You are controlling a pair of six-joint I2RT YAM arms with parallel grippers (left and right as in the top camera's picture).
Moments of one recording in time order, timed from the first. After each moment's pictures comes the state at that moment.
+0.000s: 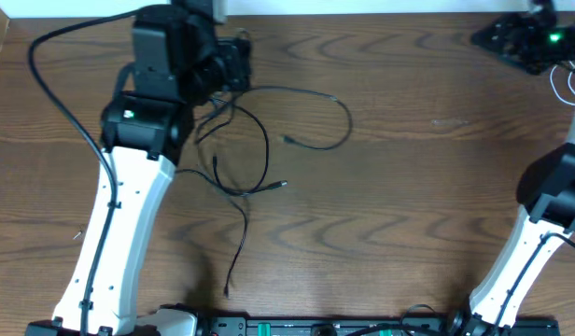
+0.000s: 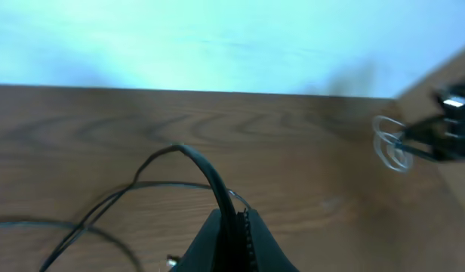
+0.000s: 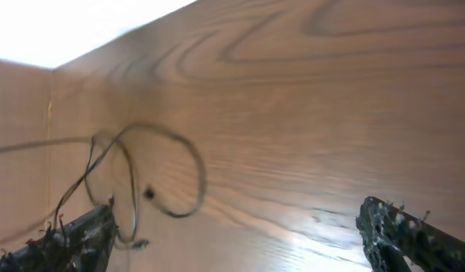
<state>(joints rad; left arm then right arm) -0.22 1.46 1.56 -0.60 0.31 -0.30 -0.33 2.36 2.46 -1.35 -0.79 -0.10</state>
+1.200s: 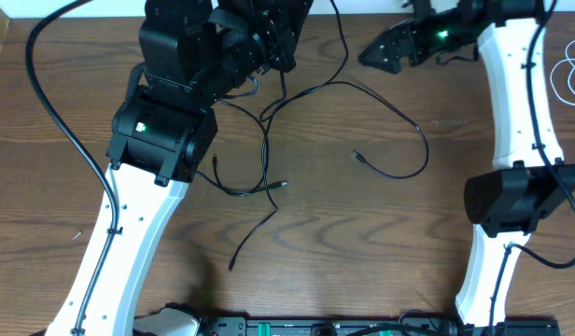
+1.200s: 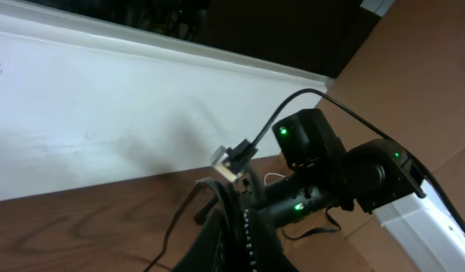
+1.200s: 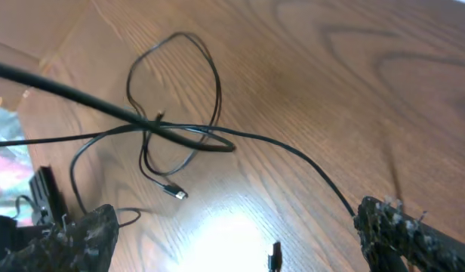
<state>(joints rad) -0.38 1.45 1.72 -0.40 0.36 -0.44 0.10 2.22 2.46 -1.40 -0.76 -0.37</state>
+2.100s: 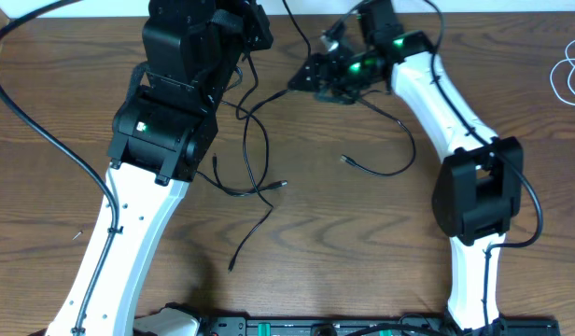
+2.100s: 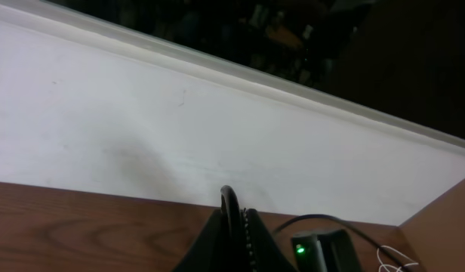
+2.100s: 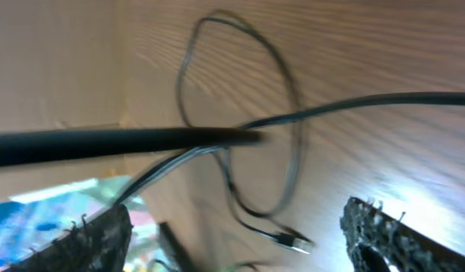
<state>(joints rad) -0.38 1.45 1.72 -0.44 -0.11 -0.44 0.33 2.22 1.98 -0.82 -0.85 0.44</state>
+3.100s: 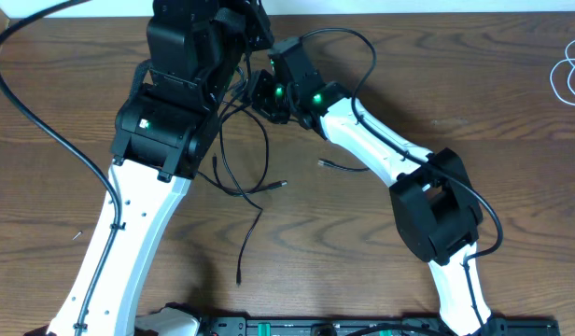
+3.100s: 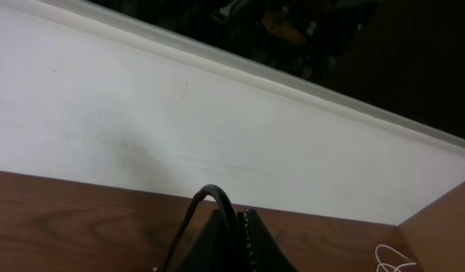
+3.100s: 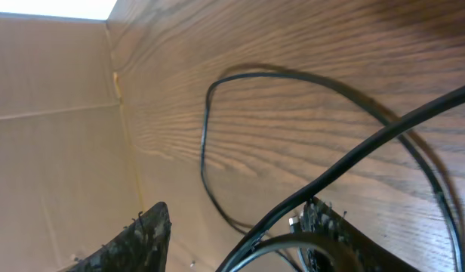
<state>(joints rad) -0.38 1.46 1.72 -0.45 -0.11 -0.47 0.63 2.22 1.80 -0.27 -0.38 1.14</state>
